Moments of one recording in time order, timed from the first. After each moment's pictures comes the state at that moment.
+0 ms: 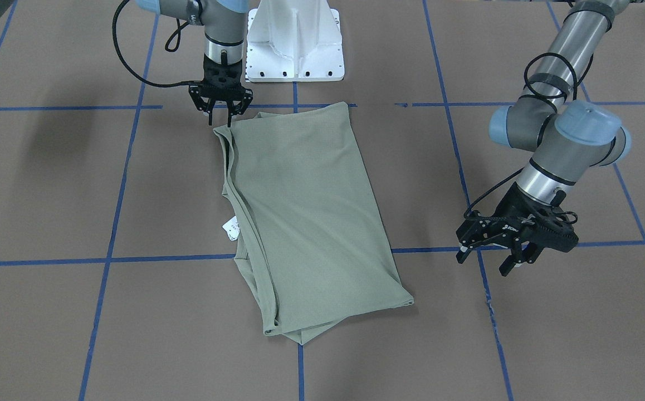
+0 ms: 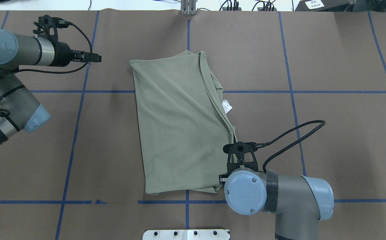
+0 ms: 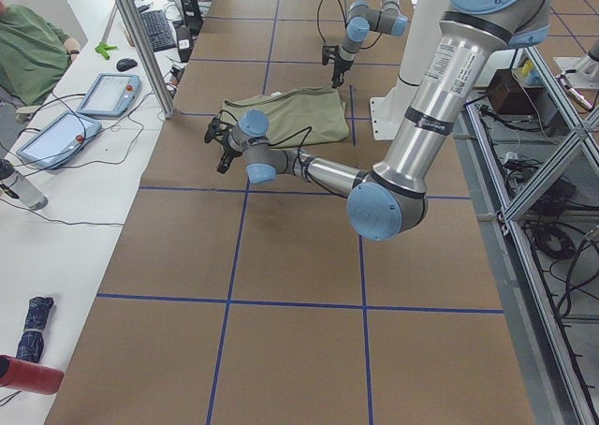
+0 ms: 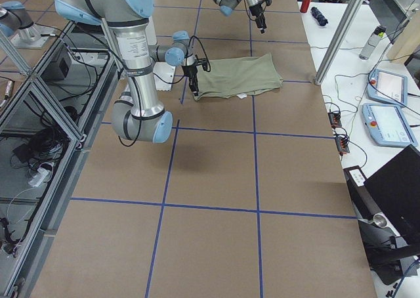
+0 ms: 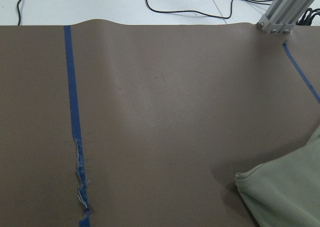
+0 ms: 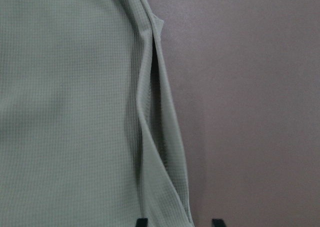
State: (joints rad) left arm -0.91 -2.00 -1.35 -2.57 -1.90 -0.93; right arm 0.19 -1.15 2.00 -1.84 1.44 1.39
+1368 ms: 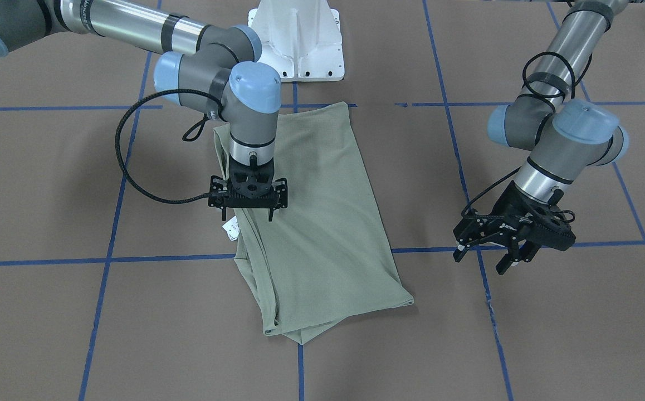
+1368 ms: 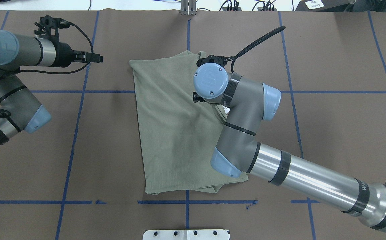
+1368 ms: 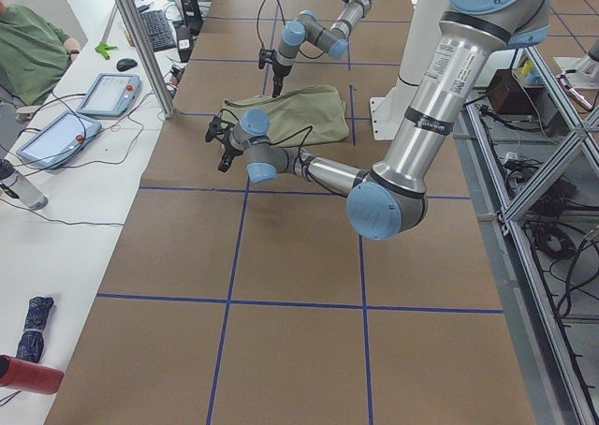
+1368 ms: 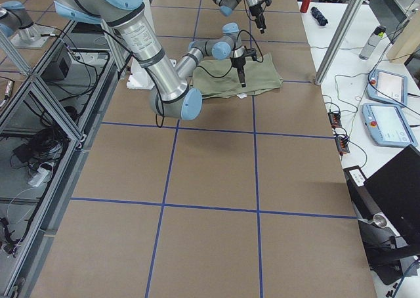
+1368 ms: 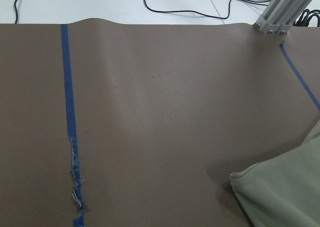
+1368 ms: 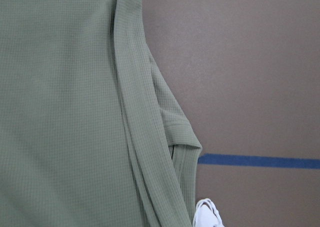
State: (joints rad) left arm -0.91 -2.00 -1.35 -2.57 -1.90 -0.95; right arm 0.54 -0.78 1.43 -1.55 1.58 1.10
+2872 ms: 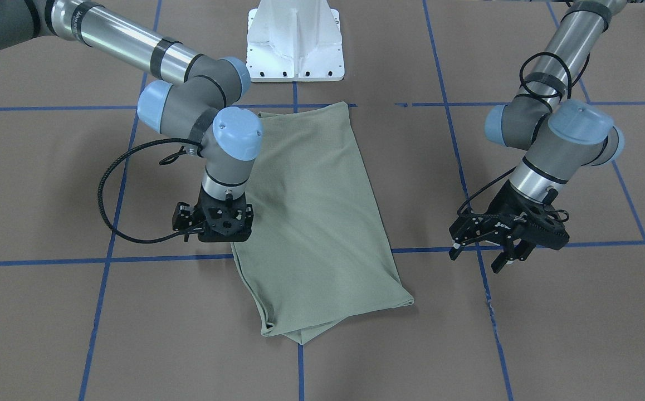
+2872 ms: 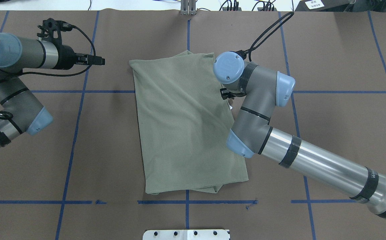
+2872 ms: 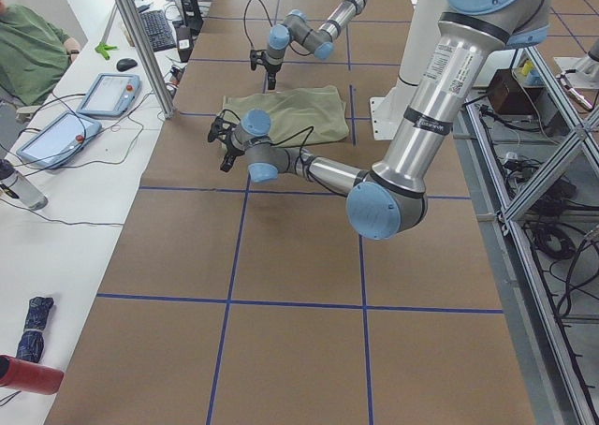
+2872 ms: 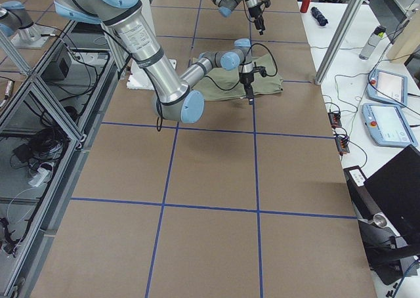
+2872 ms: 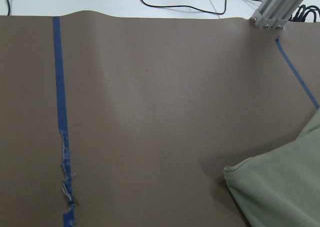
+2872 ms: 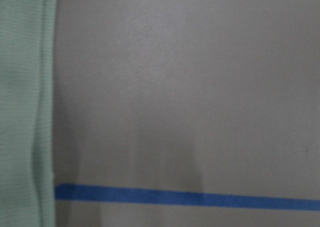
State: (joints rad) left arm -0.90 -2.00 -1.35 -2.57 -1.90 -0.95; right arm 0.63 -0.83 1.37 -1.66 1.60 0.88
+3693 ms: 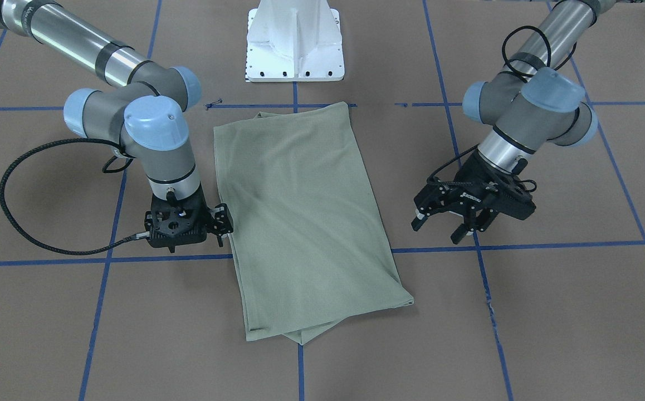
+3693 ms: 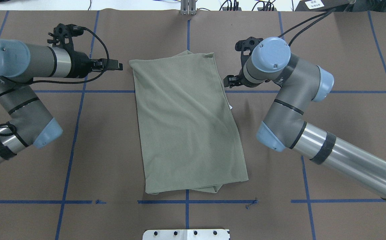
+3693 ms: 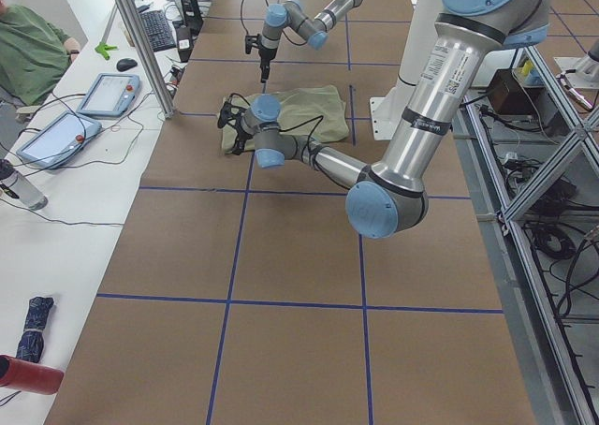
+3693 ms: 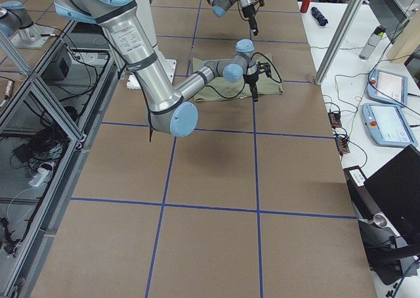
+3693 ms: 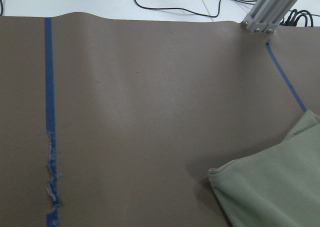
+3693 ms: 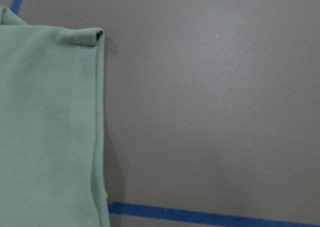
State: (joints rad) left arm -0.80 -1.97 -1.55 -2.53 -1.89 -1.21; right arm 0.69 -1.00 1.53 -1.24 1.78 1.03
